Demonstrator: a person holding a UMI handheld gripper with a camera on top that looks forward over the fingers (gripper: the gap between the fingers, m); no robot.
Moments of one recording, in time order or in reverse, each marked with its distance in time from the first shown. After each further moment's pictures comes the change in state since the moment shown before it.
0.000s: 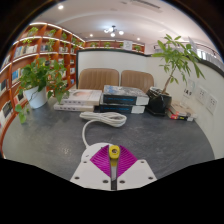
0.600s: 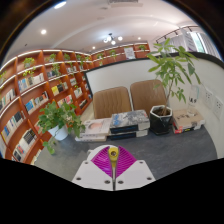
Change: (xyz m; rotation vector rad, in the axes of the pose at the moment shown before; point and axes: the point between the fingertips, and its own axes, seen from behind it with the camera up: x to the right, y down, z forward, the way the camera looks) arm 0.036 -0.132 -0.073 0.053 -0.289 0.207
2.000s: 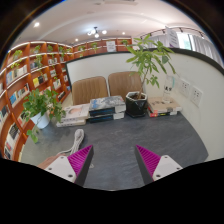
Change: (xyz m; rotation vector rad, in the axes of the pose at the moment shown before) arm 0.045 0.065 -0.058 -0.079 0.260 0.000
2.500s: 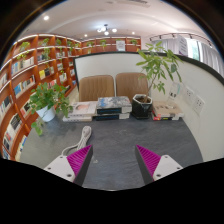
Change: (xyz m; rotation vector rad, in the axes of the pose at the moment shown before) arm -0.020 -0.006 -0.027 -0.029 -0.031 -0.093
